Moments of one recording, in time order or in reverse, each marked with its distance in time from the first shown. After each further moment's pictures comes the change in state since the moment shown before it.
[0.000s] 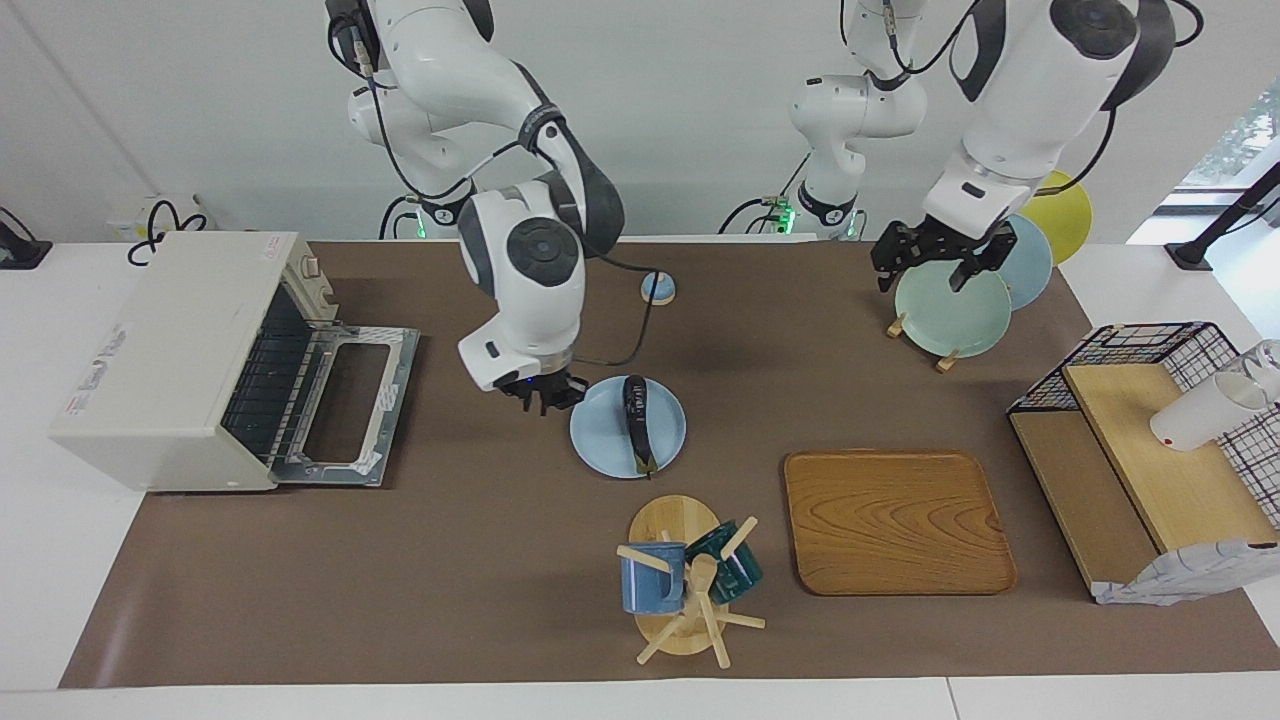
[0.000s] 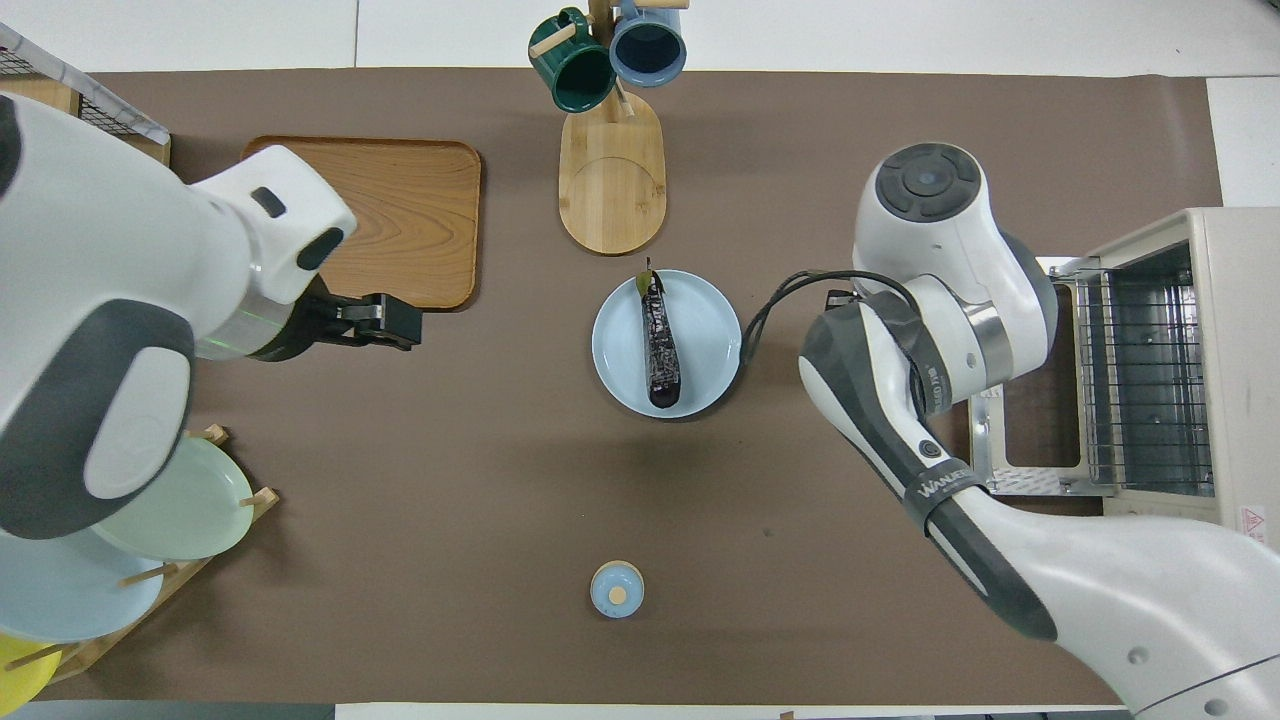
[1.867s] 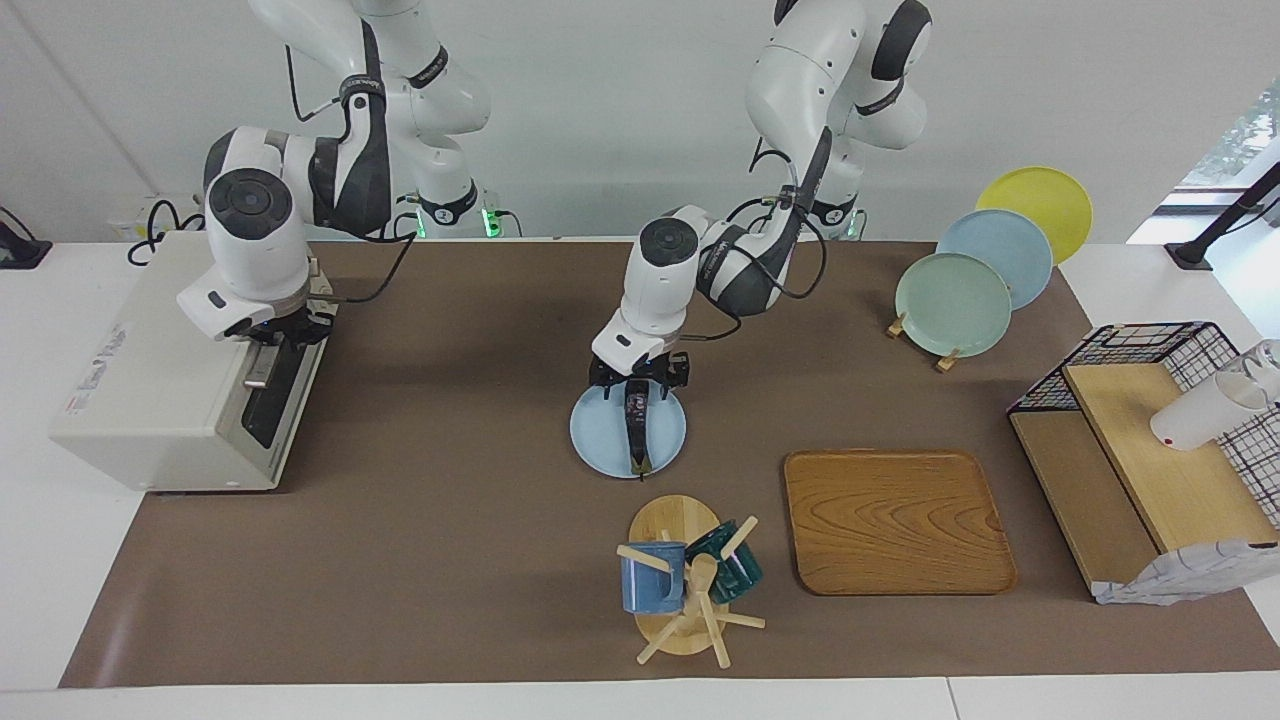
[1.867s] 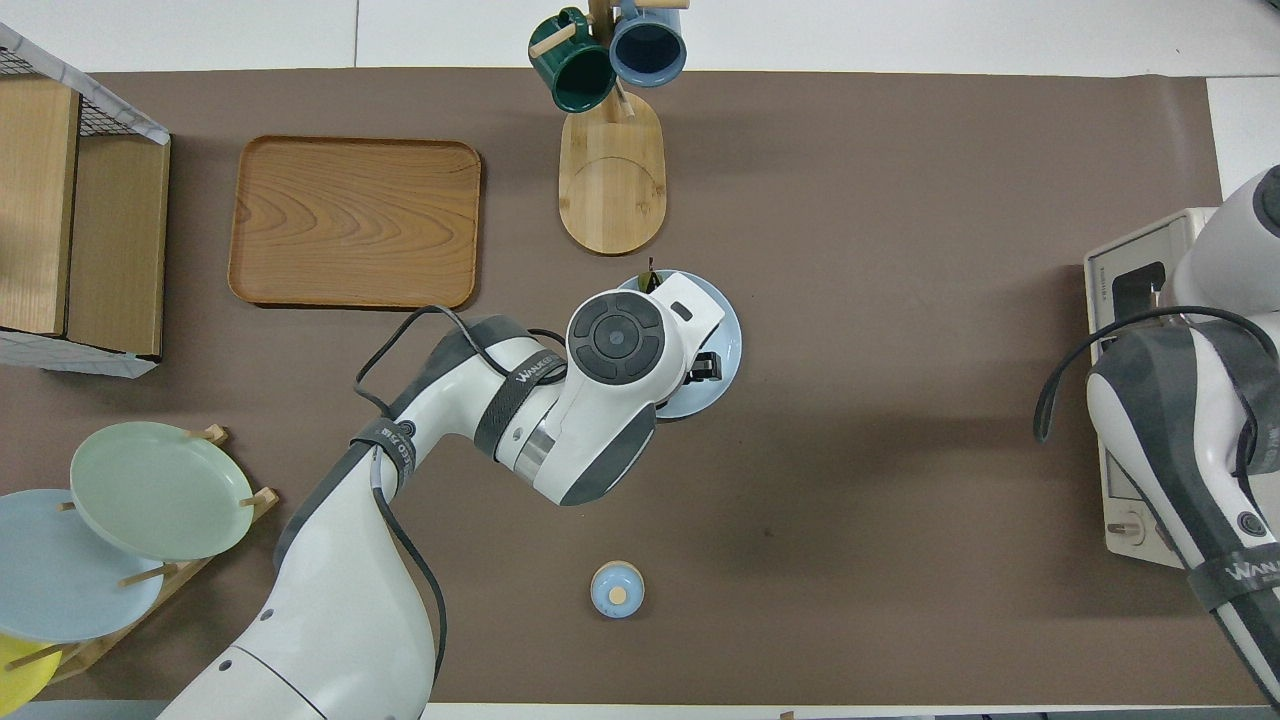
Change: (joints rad) left arm -0.364 0.461 0.002 -0.033 0.030 0.585 -0.377; right arm -0.304 -0.297 0.006 -0.128 -0.226 -0.127 -0.587
